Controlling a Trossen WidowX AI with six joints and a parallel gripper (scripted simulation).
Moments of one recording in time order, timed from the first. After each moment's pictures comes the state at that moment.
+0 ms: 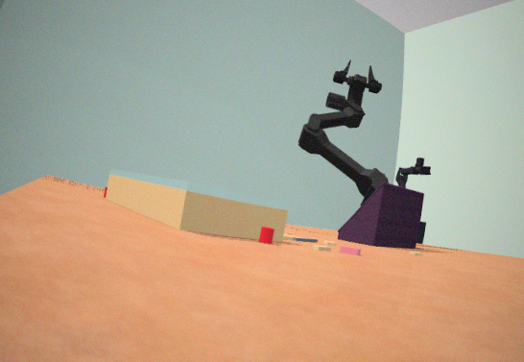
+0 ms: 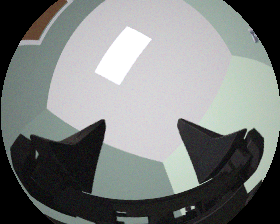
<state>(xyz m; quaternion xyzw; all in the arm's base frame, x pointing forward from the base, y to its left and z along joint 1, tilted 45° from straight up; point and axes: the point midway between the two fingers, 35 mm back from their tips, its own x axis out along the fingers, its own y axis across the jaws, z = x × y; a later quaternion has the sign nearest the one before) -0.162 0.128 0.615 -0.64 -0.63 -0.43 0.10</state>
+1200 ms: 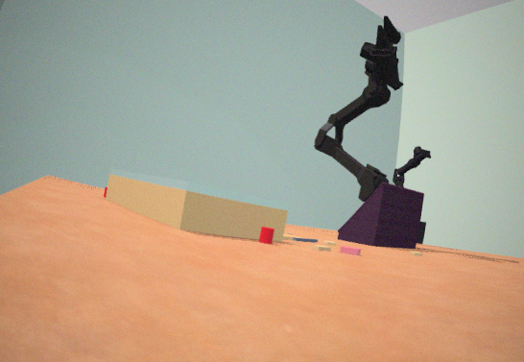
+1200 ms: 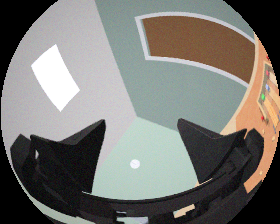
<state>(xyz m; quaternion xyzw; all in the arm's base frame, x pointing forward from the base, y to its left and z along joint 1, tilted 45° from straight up) 0.007 0.374 0.377 -0.39 -0.13 -0.46 -0.79</state>
